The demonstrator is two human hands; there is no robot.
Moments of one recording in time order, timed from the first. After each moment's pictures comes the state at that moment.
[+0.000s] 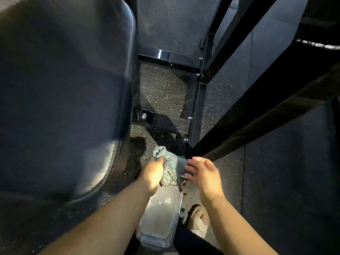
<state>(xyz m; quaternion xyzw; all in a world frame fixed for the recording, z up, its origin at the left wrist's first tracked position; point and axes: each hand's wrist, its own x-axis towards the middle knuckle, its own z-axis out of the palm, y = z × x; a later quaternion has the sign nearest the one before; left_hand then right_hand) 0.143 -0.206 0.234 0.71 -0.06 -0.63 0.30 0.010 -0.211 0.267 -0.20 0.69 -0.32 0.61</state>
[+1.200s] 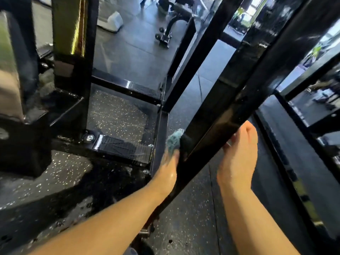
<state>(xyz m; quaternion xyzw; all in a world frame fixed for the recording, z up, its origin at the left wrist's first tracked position) 0.021 -0.272 0.102 0.46 -0.30 -0.68 0.48 -0.065 -0.275 0.225 -0.48 0.55 -0.62 0.28</state>
